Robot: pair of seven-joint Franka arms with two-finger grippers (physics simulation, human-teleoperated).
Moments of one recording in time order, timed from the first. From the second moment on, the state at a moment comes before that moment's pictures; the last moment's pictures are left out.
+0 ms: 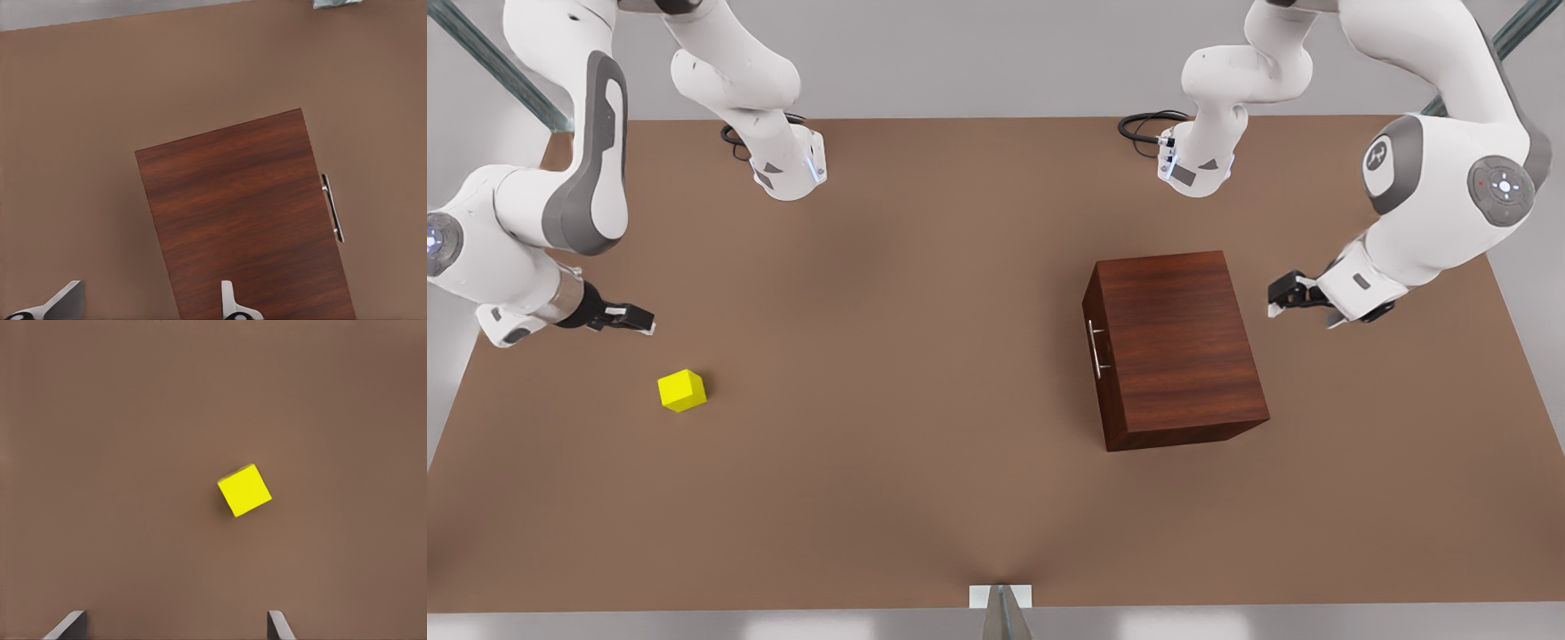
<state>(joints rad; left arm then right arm) 0.00 0.10 -0.08 -1.55 -0.08 1.65 0.10 -0.09 0.09 -0.02 -1.78 0.01 1.78 -0.07</state>
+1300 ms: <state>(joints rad) -0.60 0.59 -0.08 -1.51 0.35 1.90 -0.93 -0.10 0.20 -0.04 -1.73 0.01 1.97 0.84</state>
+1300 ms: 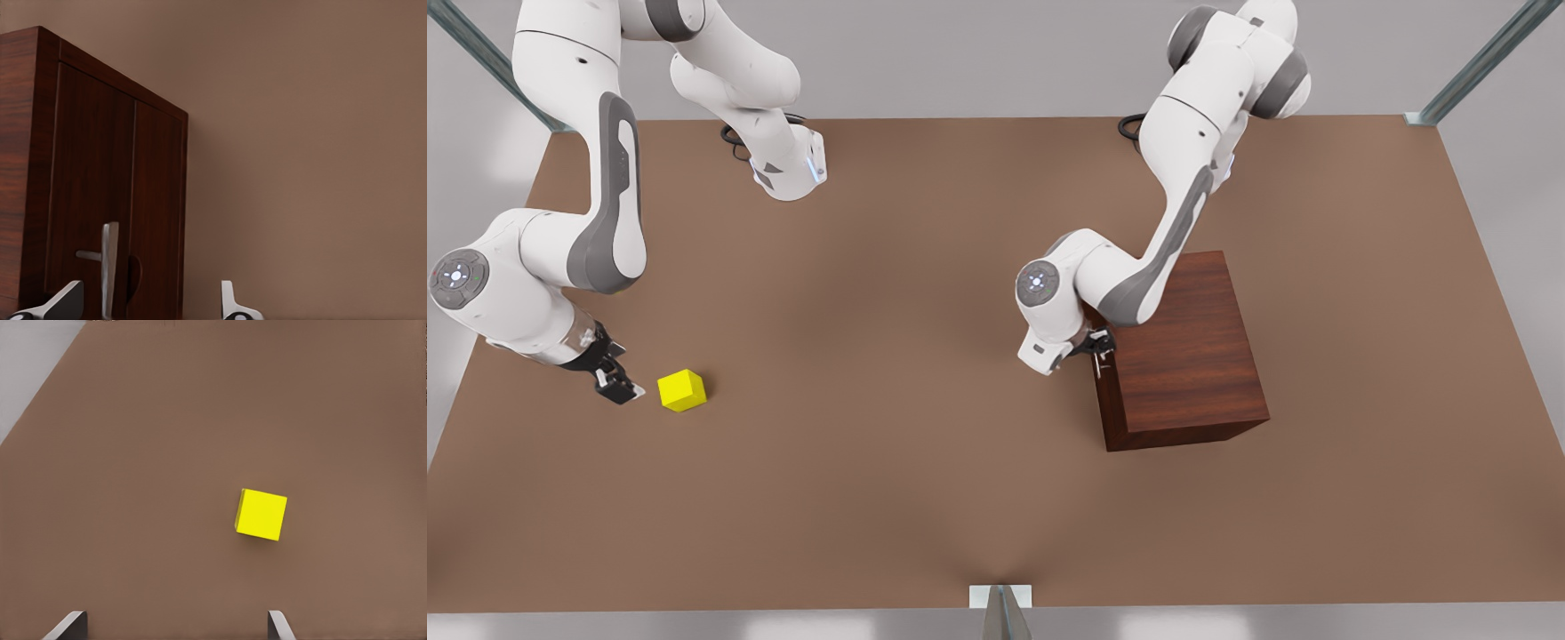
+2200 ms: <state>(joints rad) -0.63 0.63 -0.09 -1.50 0.37 1.93 -1.05 -0.09 0.21 -0.04 -1.73 0.01 1.98 1.02</state>
